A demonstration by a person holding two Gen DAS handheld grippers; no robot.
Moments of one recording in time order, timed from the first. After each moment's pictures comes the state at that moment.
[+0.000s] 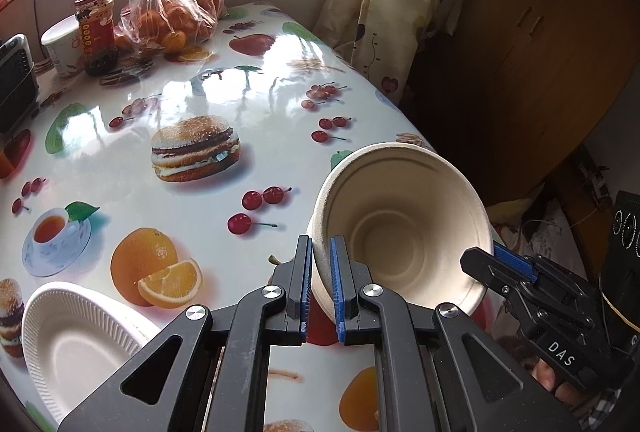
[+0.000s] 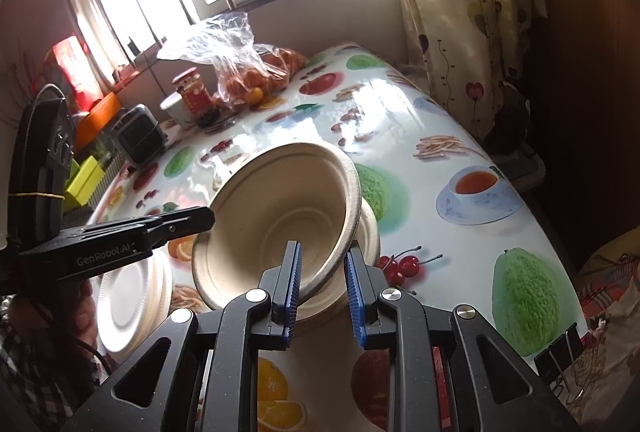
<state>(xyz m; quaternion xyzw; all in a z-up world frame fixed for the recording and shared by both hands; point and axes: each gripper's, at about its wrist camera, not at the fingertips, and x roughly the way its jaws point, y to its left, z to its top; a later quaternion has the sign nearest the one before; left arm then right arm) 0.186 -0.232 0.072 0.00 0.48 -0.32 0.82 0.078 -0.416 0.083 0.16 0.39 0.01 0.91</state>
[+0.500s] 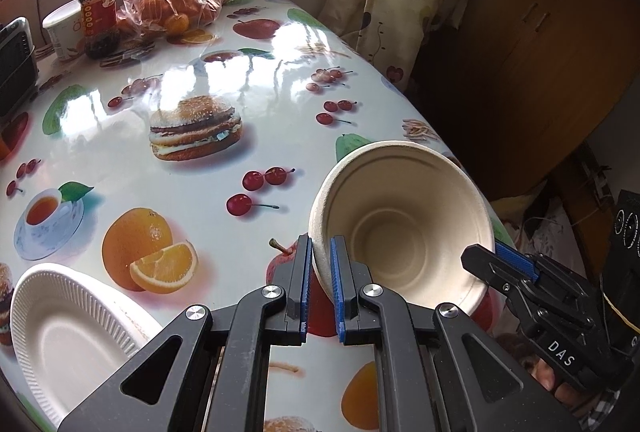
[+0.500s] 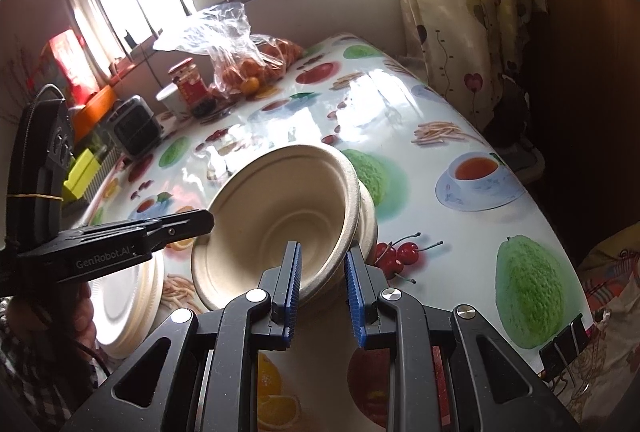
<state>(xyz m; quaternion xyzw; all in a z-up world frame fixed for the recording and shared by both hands) 0.181 -0.233 0.058 0.00 0.49 -0.31 0.81 0.078 -0.416 0.072 0.16 0.40 0.01 0.90</state>
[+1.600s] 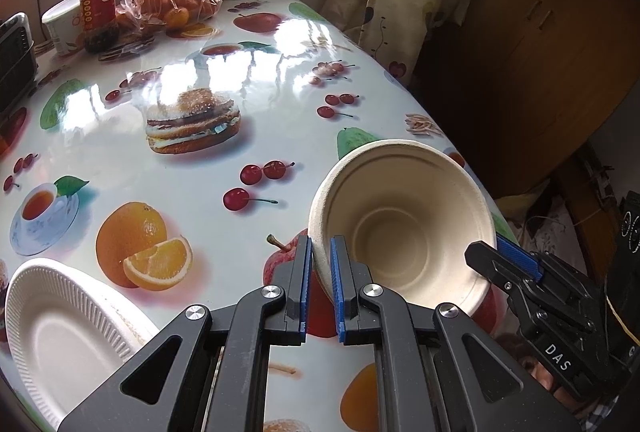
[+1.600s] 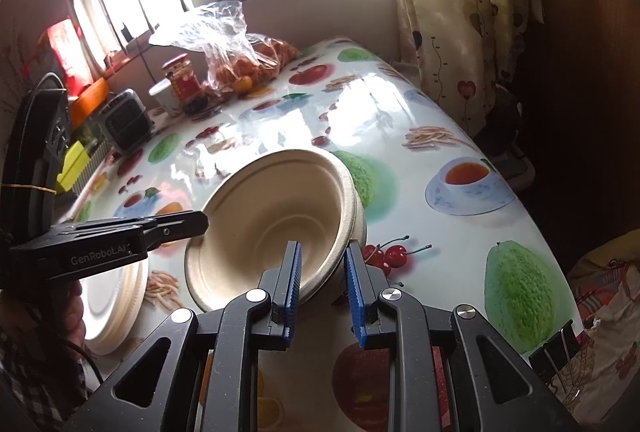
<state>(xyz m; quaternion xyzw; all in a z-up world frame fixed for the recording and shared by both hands) 0.181 -0.237 0.053 0.00 0.50 -0.31 0.81 0.078 -0.416 0.070 0.13 0.39 -0.01 0.91</state>
